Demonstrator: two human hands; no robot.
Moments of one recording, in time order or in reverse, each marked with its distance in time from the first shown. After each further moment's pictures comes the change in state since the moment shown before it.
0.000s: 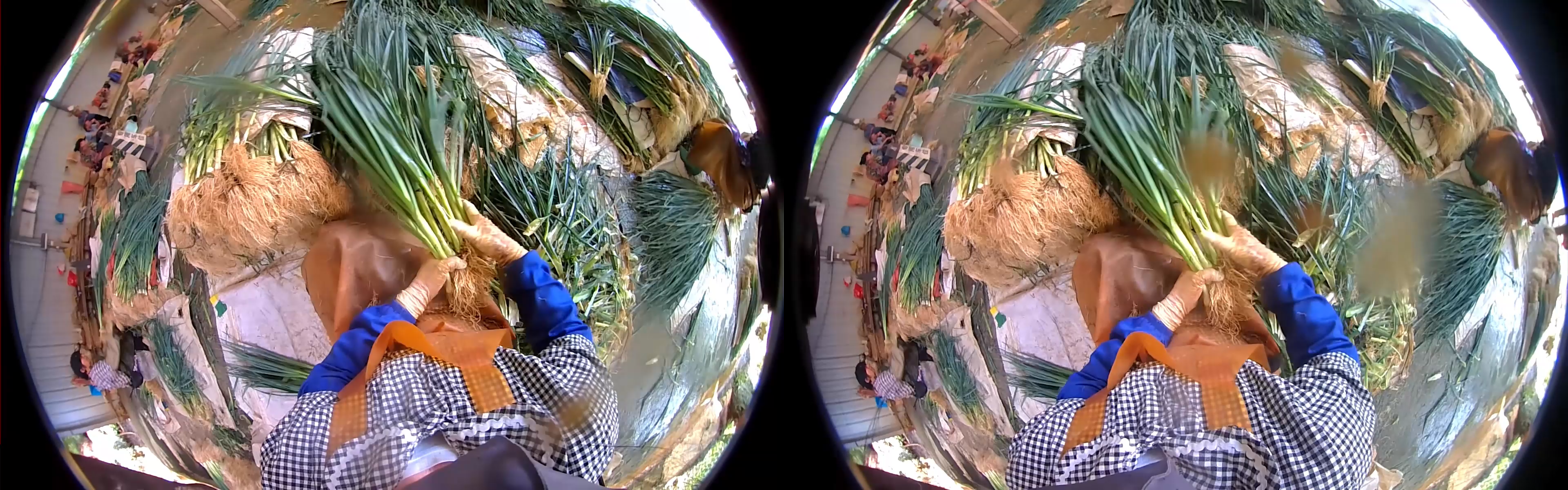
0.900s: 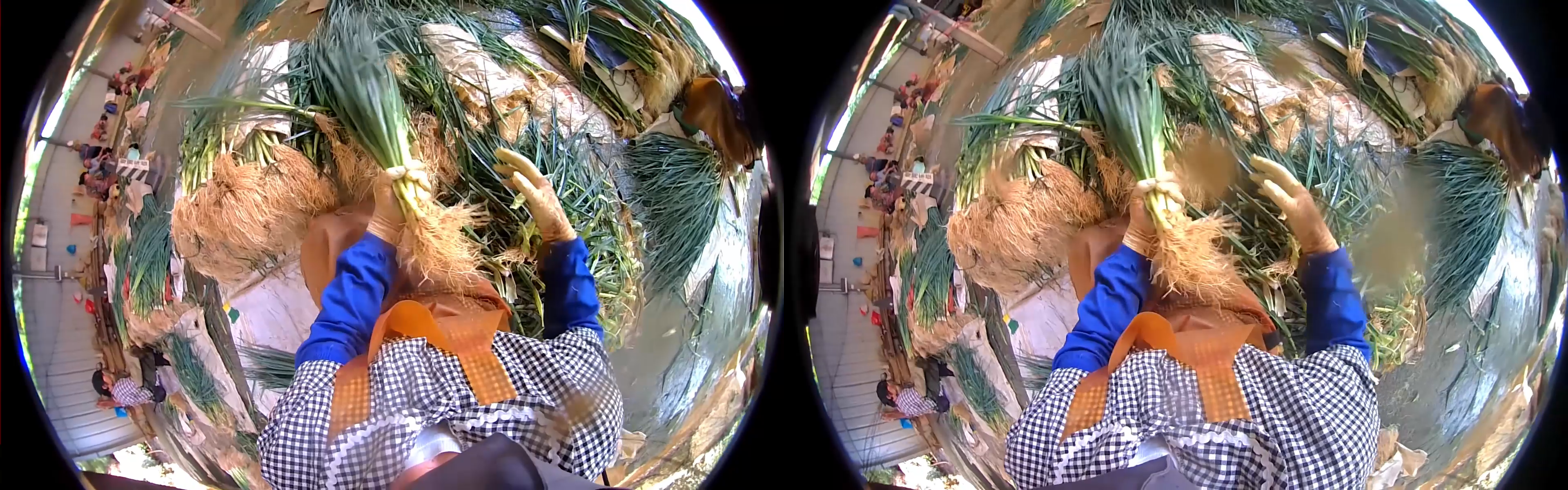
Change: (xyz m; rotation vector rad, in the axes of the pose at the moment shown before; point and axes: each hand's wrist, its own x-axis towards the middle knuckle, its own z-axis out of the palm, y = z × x) left_hand 0.040 0.117 0.017 -0.650 -0.589 0.053; right_hand -0.087 -0.071 -0.074 -0.040 0.280 -0.258
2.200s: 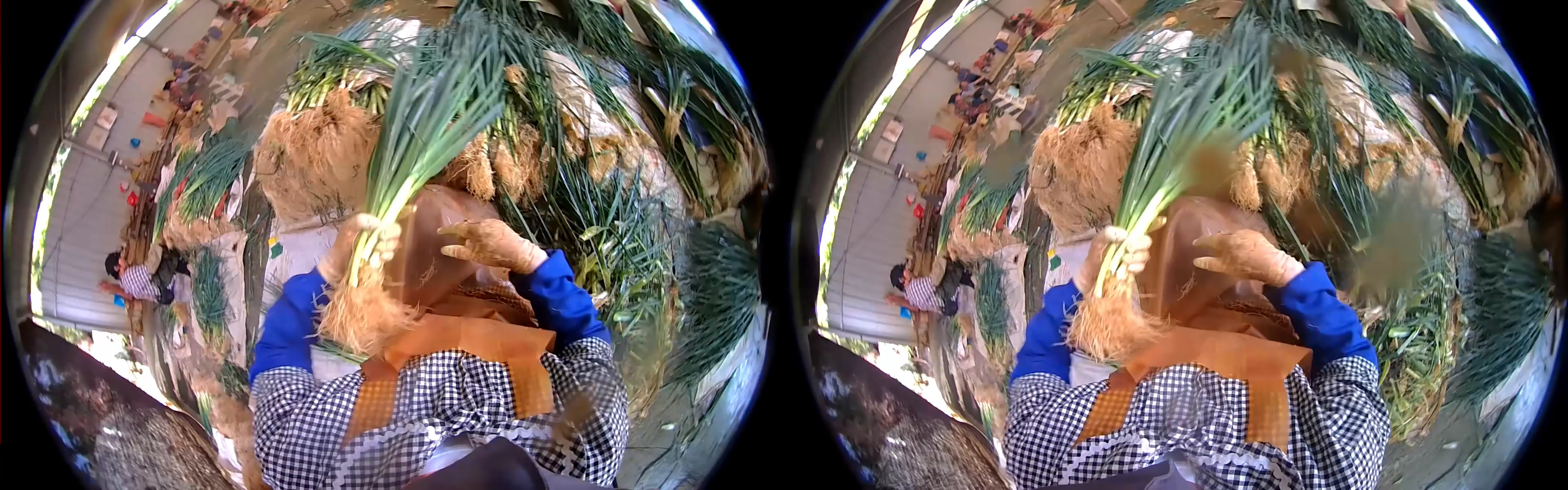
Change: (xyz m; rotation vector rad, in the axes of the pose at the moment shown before) left_hand -0.234 0.056 0.091 0.261 0.351 -0.037; right_hand 0.014 0.030 0.171 -0.708 -0.801 -0.277
